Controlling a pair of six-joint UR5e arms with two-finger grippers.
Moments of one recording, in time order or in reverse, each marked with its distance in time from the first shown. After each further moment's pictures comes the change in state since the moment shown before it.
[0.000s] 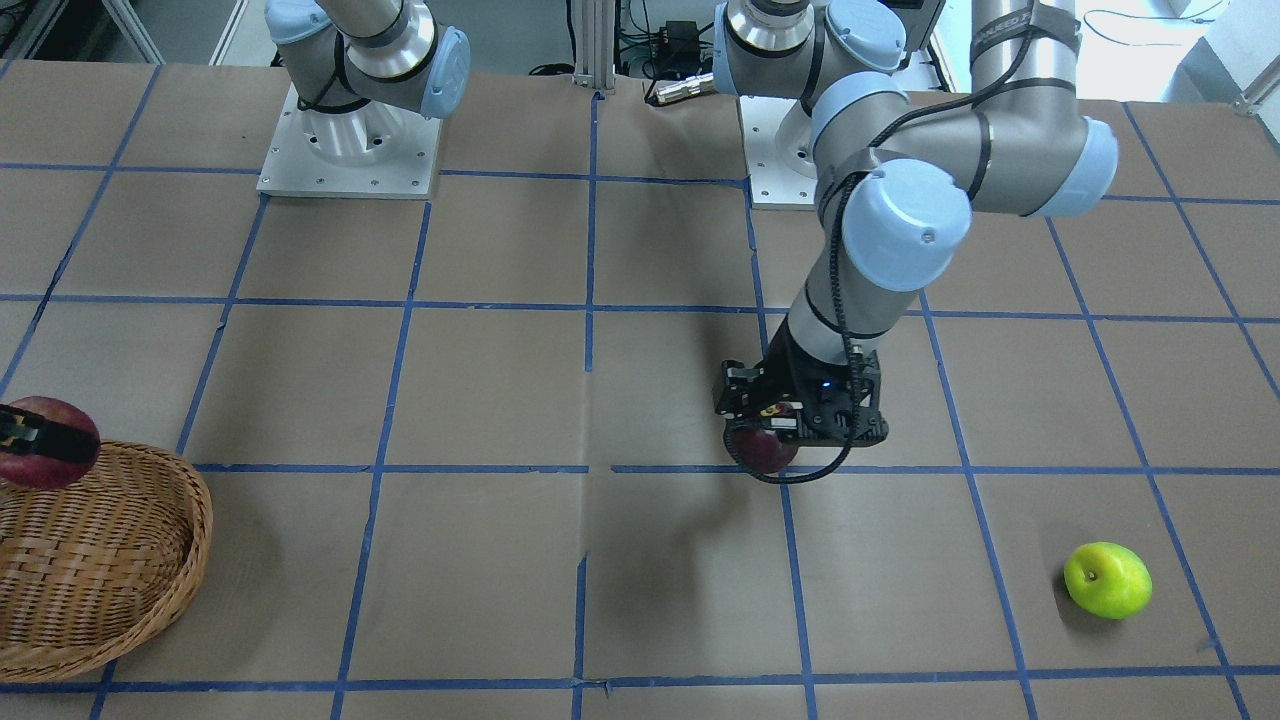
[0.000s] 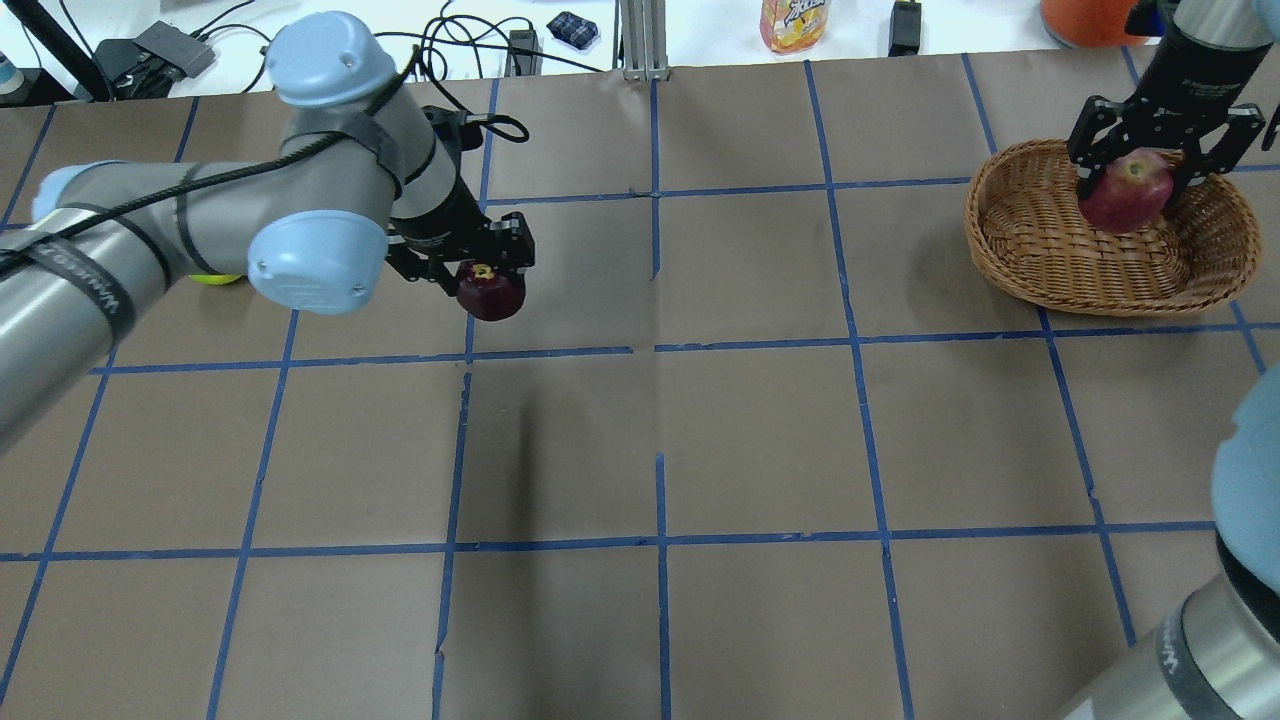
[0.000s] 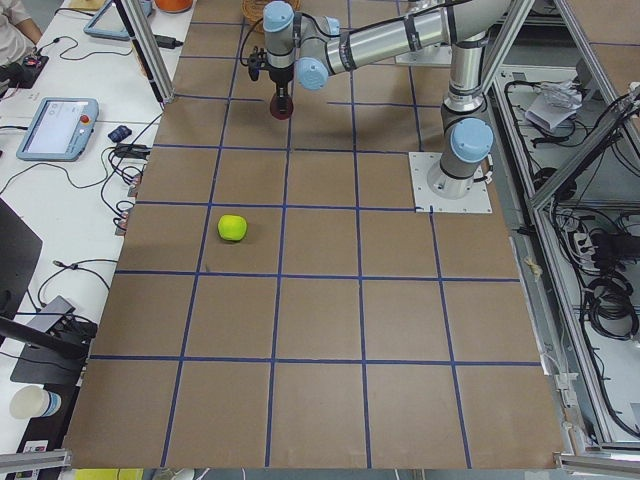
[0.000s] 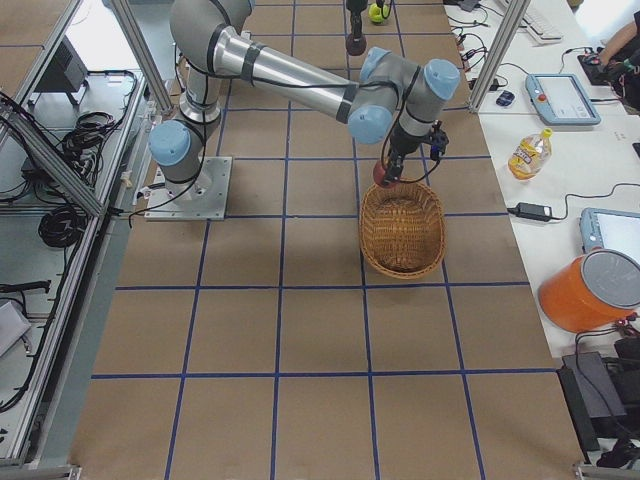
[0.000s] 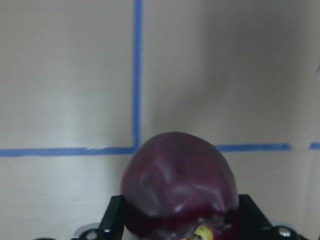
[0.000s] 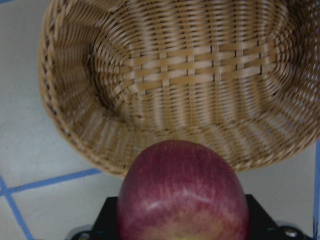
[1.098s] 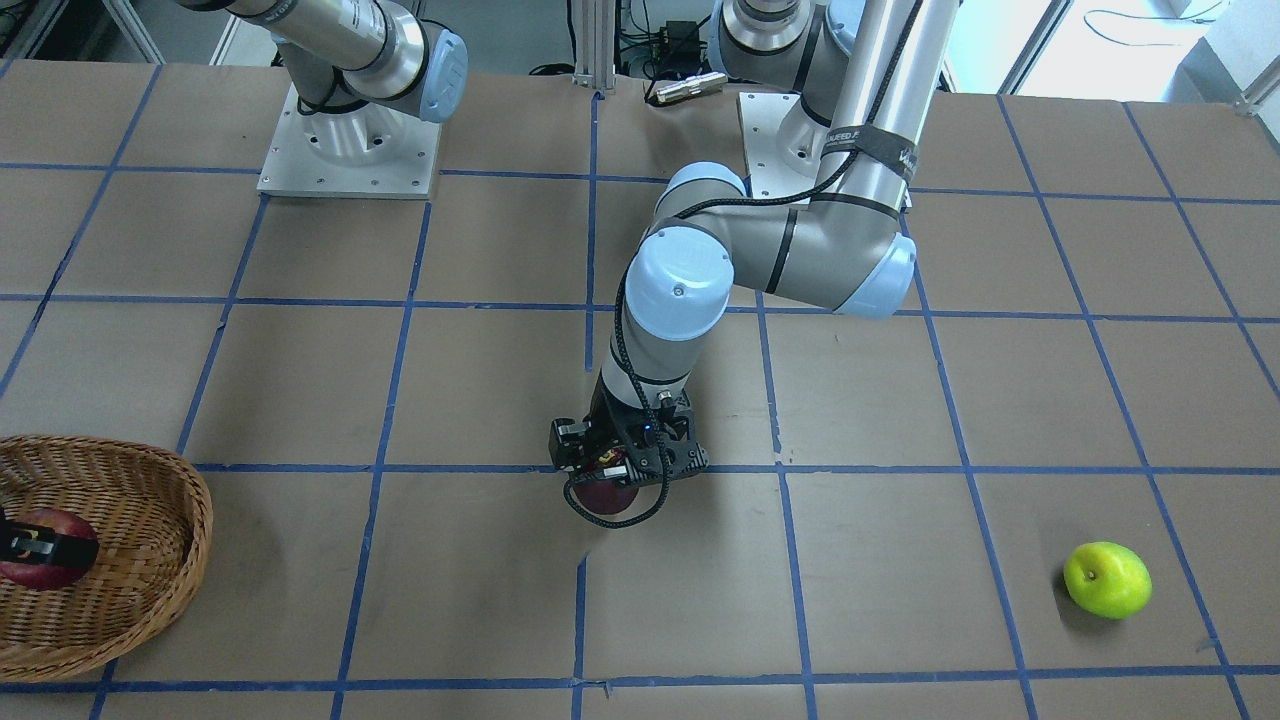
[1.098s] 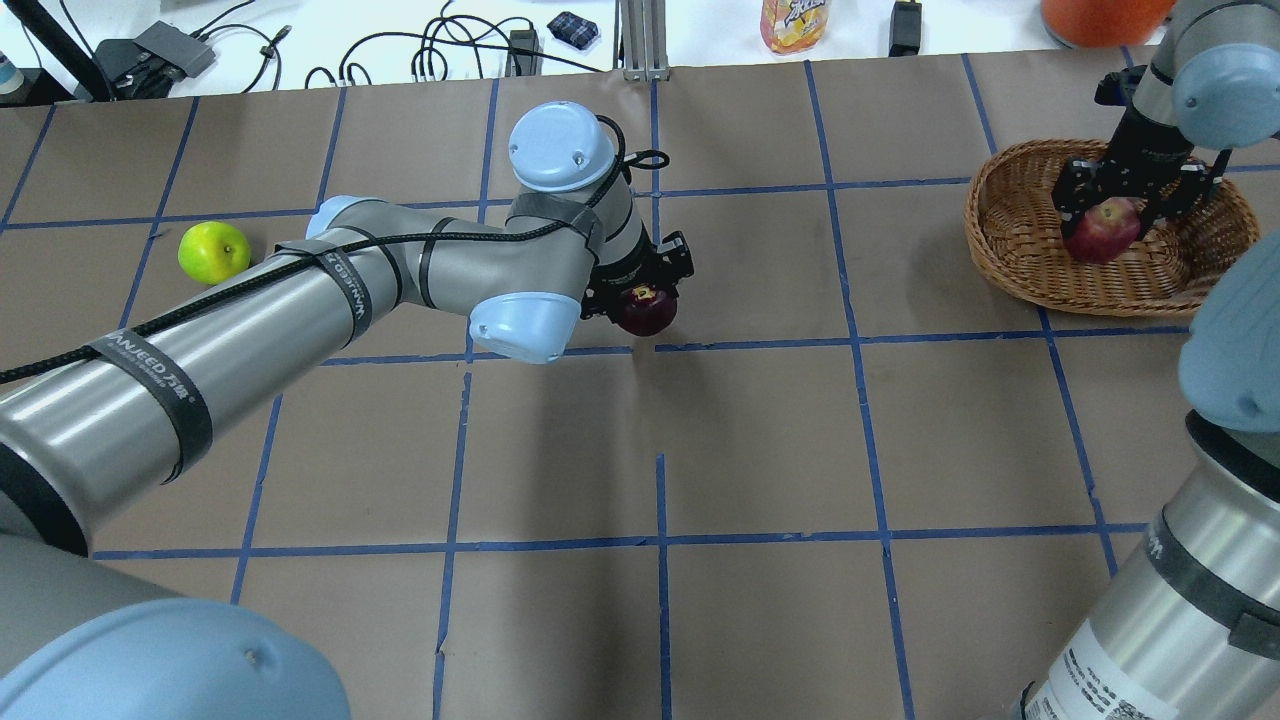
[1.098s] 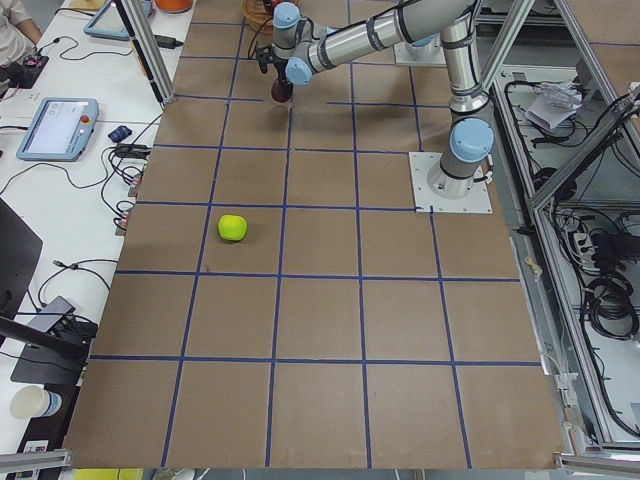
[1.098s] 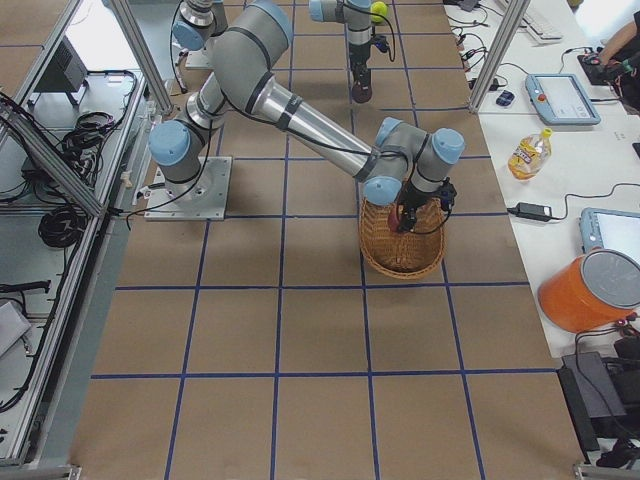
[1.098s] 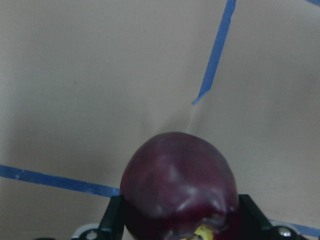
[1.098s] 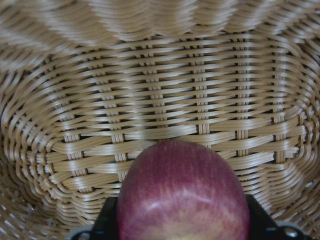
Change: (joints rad) left arm -0.201 -0.199 0.050 0.225 -0.030 -0.437; right arm -0.041 0.193 0.006 -0.175 -0.016 -0.060
